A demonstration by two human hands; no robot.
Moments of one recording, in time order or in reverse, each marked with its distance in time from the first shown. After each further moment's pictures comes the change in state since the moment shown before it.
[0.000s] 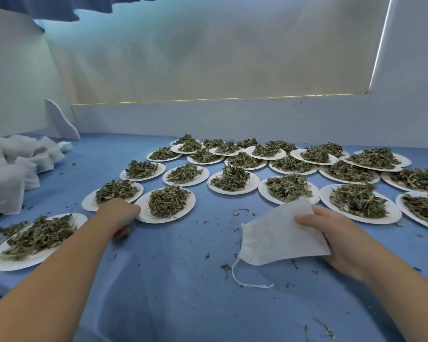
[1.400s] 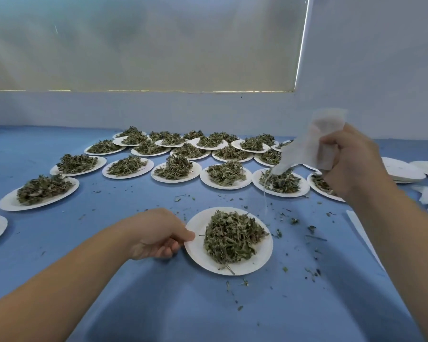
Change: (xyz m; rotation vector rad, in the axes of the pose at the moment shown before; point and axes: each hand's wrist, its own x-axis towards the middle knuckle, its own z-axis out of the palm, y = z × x) left_hand -0.156 0.063 0.093 -0.161 -0.896 0.208; right_hand -0.060 -0.097 -0.071 0.174 0.493 -0.555
